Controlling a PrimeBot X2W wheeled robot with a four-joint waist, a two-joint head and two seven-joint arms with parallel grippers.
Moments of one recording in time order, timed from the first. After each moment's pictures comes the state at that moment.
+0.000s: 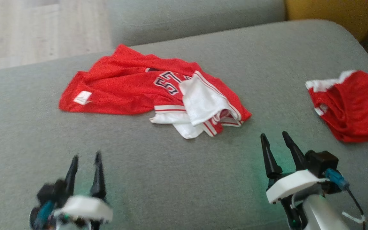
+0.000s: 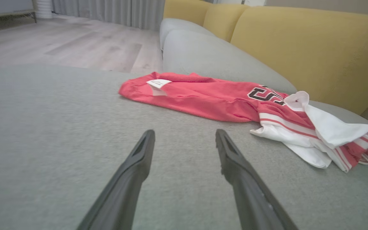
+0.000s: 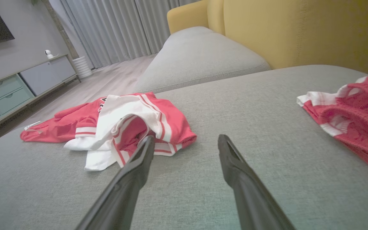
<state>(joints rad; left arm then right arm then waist) -0.17 0.15 -0.26 0.52 -0.48 -0.03 -0.25 -0.18 -0.05 0.19 0.54 0.26 0.13 -0.26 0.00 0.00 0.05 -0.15</state>
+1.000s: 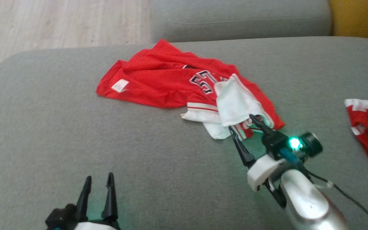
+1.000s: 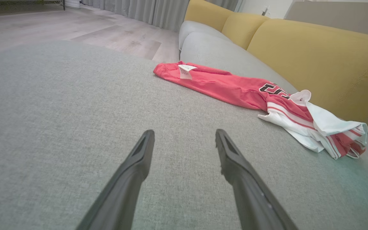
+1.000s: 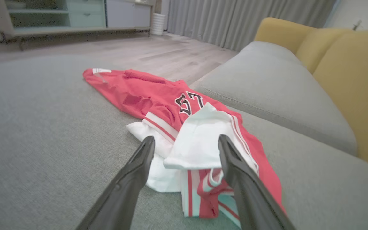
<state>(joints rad) 0.06 0.05 -0.13 0.36 -0.37 -0.12 -0.25 -0.36 -0.05 0.33 0.68 -0.10 0.13 -0.26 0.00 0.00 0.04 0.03</state>
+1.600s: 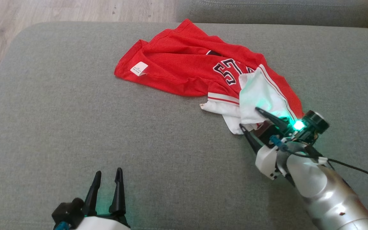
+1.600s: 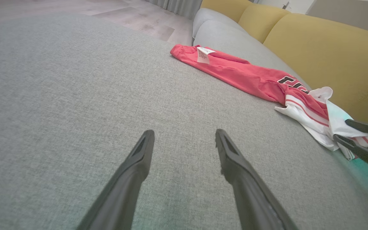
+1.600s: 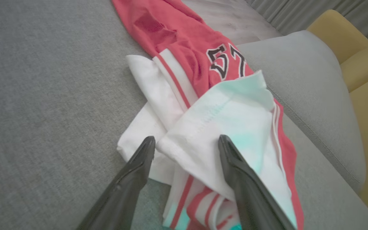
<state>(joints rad) 0.02 0.05 -0.20 0.39 -0.43 -0.12 -0.25 -0.58 -0.10 0.34 0.98 -0.42 0.13 -0.26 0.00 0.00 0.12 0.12</state>
